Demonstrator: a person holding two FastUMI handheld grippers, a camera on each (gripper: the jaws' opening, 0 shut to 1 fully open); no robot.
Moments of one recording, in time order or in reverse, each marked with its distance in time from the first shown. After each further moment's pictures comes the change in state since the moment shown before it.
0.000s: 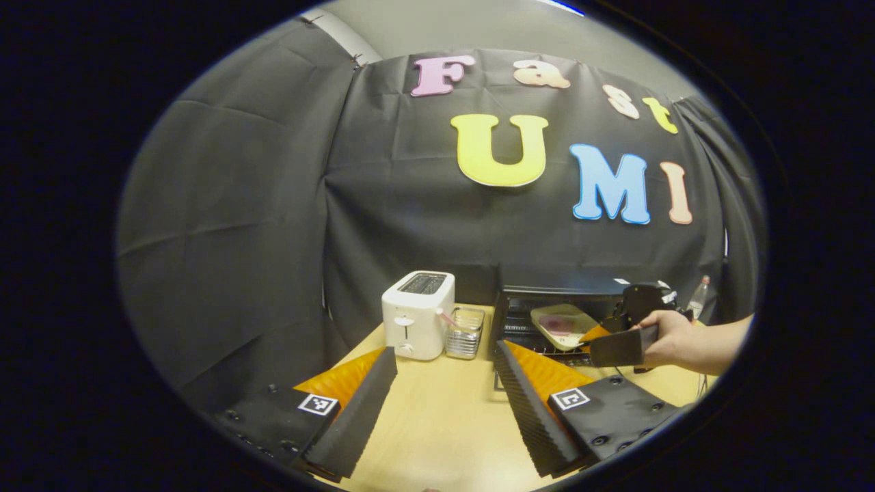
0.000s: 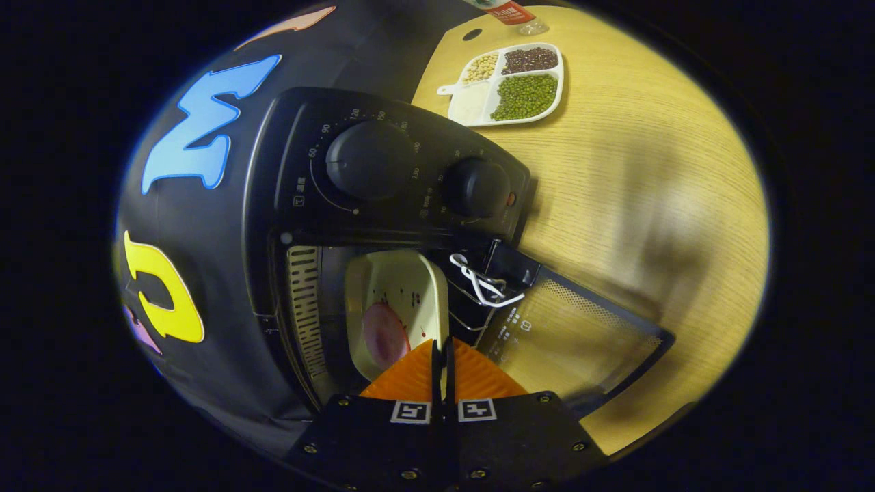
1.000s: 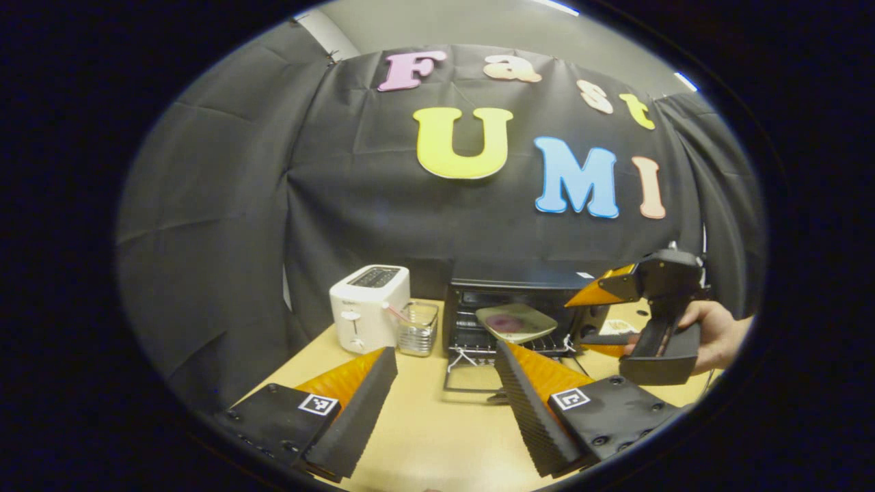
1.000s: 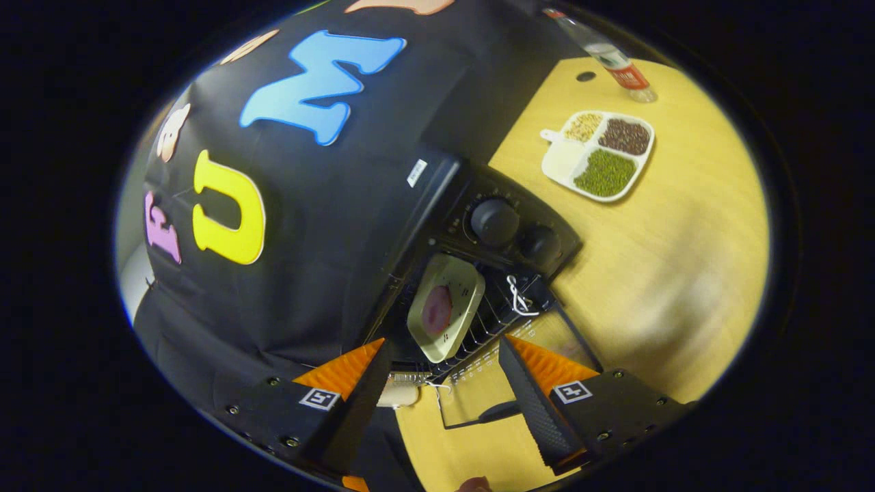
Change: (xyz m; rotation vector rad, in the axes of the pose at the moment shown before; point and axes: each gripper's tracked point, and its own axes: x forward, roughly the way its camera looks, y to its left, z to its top) left arm 0.012 -0.087 -0.018 0.002 0.020 -0.147; right arm -0.115 0.020 0.020 -0.467 0.027 0.225
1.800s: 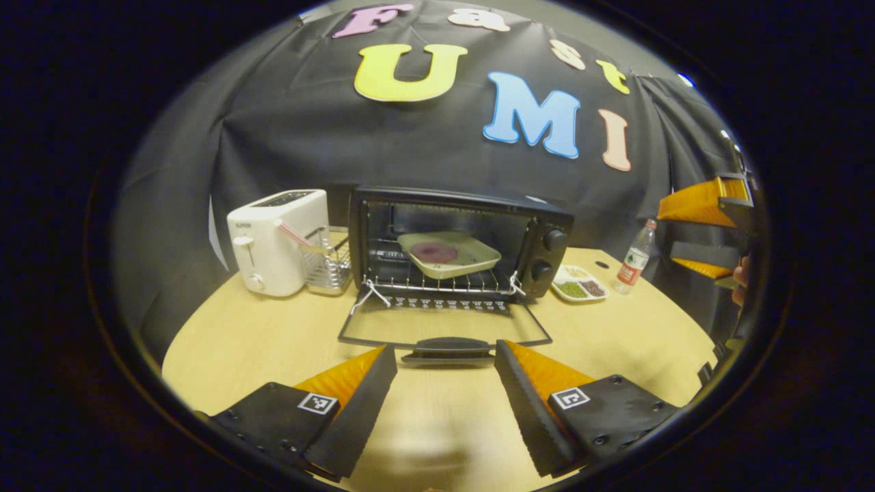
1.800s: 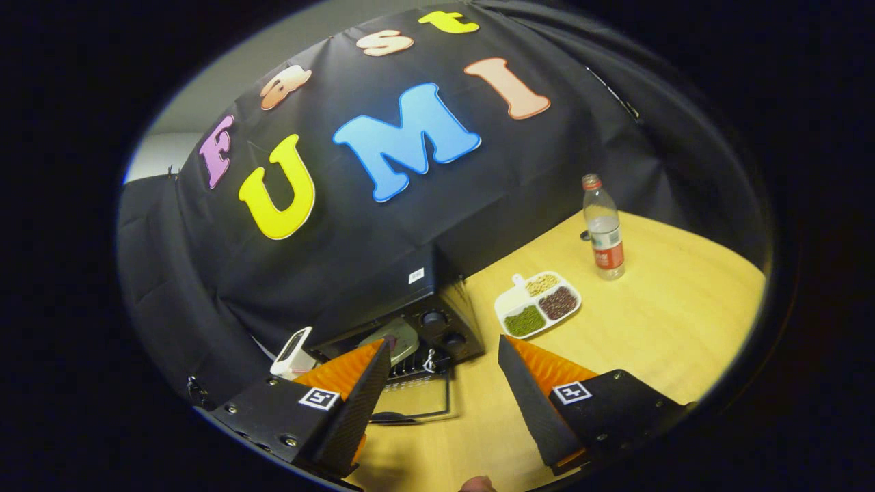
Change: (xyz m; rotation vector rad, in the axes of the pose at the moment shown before) left arm 0.060 -0.103 -0.115 0.000 0.261 -0.214; right arm -0.153 -0.045 0.083 -0.501 -0.324 -0.119
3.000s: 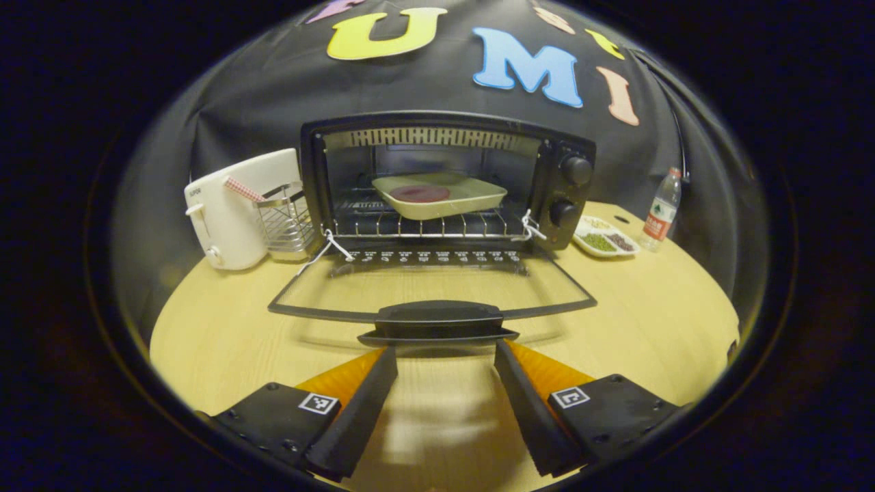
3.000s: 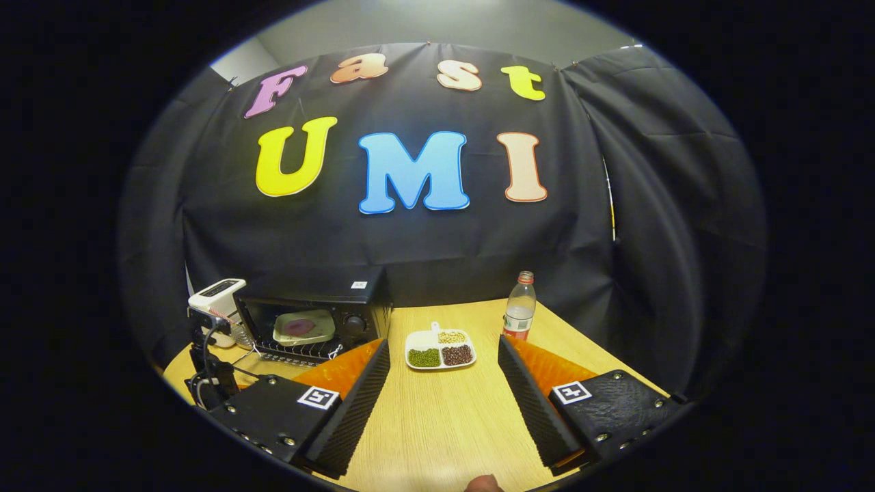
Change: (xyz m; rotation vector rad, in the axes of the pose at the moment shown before) left arm 0.078 -0.008 -0.054 0.029 0.122 0.030; right arm -0.066 -0.050 0.027 -0.447 -0.167 -0.200
